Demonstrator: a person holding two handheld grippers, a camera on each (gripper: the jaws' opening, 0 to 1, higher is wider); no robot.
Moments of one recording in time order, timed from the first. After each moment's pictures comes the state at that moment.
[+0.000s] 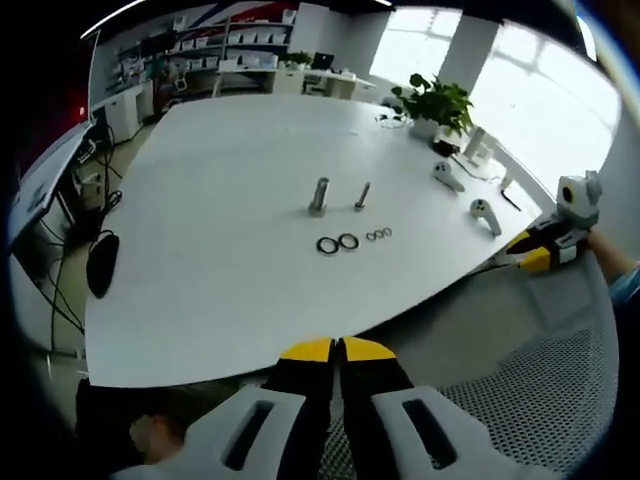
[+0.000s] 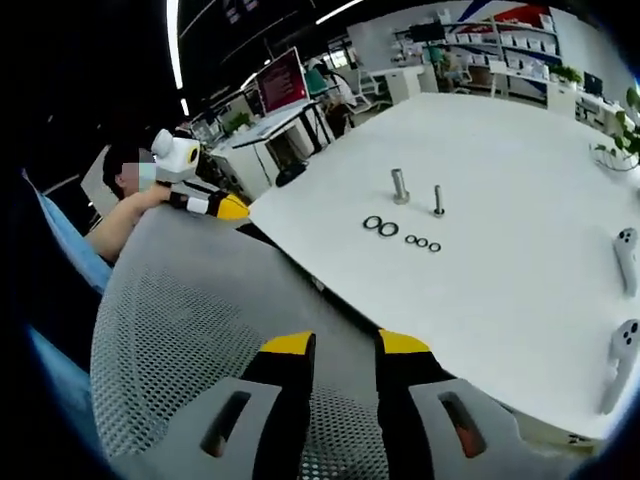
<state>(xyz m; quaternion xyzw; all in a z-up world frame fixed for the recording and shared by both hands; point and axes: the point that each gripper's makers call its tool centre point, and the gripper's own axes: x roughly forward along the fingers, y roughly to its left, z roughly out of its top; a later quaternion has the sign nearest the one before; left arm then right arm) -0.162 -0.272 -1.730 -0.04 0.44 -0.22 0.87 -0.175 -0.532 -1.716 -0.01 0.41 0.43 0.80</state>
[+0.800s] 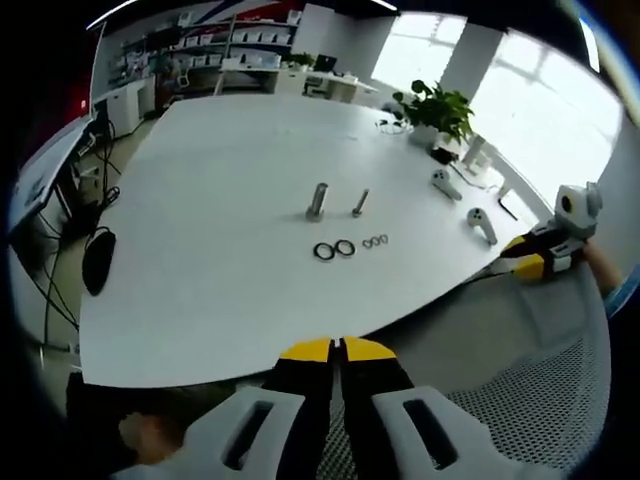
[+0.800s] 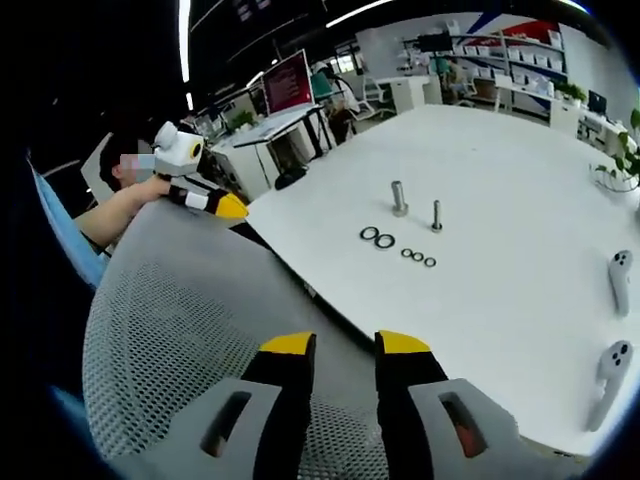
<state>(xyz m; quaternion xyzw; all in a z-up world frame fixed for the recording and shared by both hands) -0.157 -0.276 -1.725 -0.06 0.43 -0.22 0.87 -0.165 -0.529 -1.710 -0.03 0.38 0.43 0.81</state>
